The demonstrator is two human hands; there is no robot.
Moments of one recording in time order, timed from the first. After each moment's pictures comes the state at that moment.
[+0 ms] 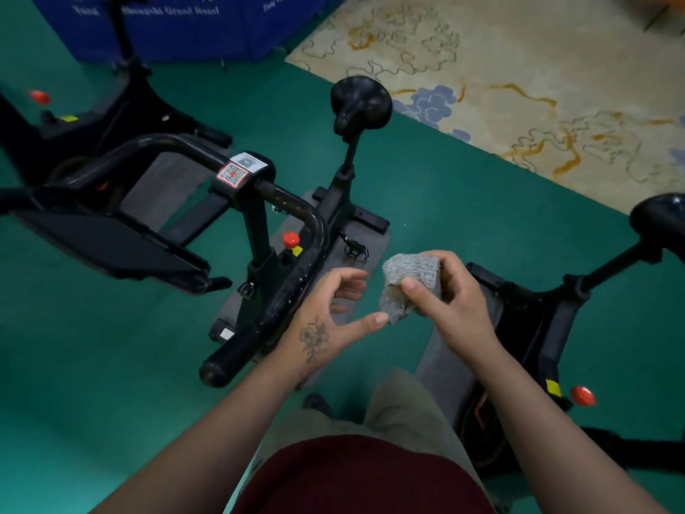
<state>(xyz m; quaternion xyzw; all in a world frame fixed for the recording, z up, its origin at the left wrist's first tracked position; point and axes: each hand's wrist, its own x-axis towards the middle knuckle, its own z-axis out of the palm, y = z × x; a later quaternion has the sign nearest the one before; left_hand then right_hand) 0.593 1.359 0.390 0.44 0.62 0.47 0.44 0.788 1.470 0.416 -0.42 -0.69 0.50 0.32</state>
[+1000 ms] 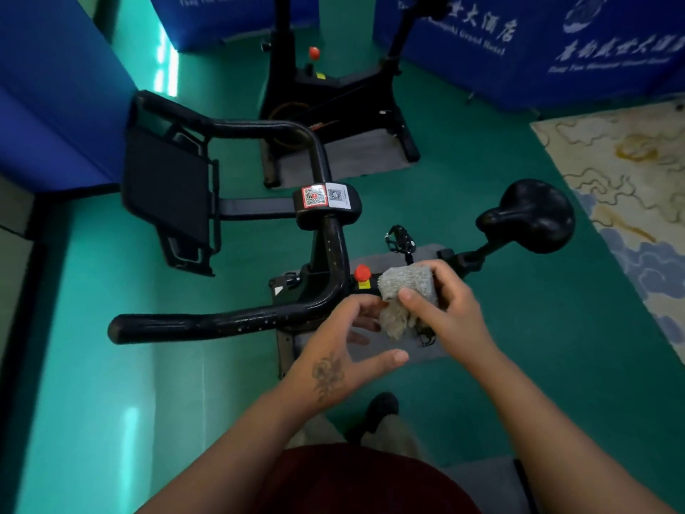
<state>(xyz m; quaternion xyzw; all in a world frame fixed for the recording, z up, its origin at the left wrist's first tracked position) 0.649 1.499 0.412 0.18 0.77 0.56 0.24 0.658 1.717 0.406 -0.05 -0.78 0.63 0.01</state>
